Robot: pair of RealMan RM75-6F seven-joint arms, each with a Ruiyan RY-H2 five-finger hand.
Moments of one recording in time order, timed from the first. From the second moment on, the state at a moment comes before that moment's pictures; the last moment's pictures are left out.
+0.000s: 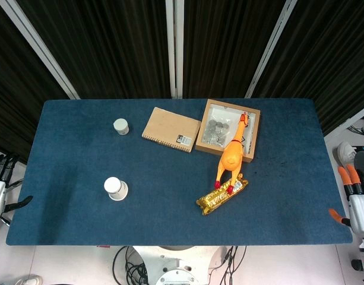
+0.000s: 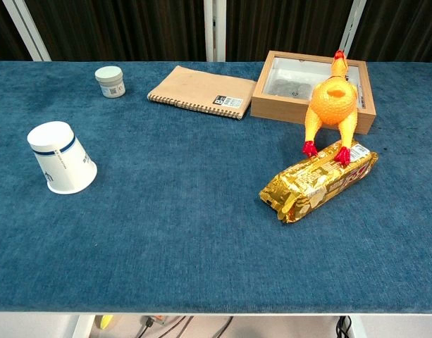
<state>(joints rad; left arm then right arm) -0.15 -1.15 -0.08 -1.34 1.51 1.50 -0.18 0.14 -1.08 -0.07 -1.61 -1.35 1.60 -0.13</state>
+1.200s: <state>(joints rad) -0.37 -1.07 -0.06 -1.77 1.60 1.17 0.28 0.08 -1.04 0.04 -1.58 -1.39 1.51 0.00</state>
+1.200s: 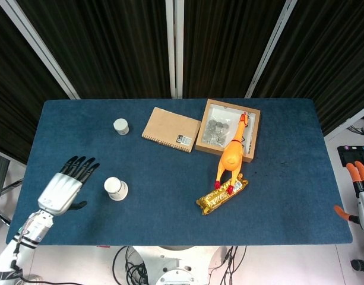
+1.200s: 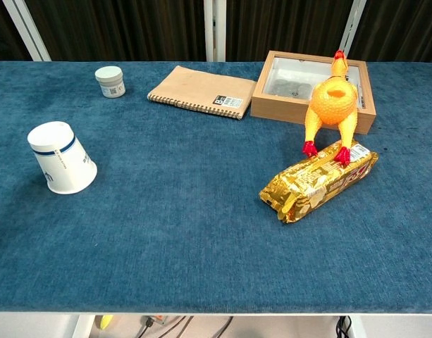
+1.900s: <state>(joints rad) -0.55 -1.23 -0.09 -1.76 1.36 0.95 0.58 0.06 -1.03 0.06 -1.55 -1.39 1.48 0.05</state>
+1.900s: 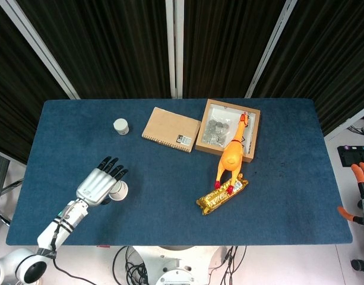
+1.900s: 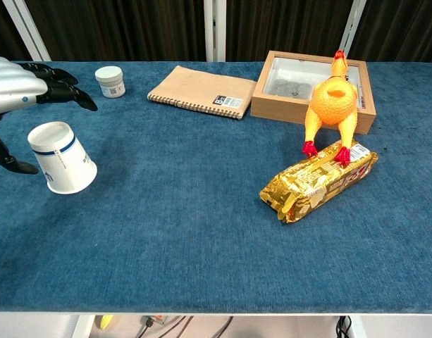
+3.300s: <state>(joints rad) -0.54 -1.51 -0.06 -1.21 1.56 1.20 -0.57 0.06 -1.02 0.07 -1.56 -1.38 1.40 0.07</state>
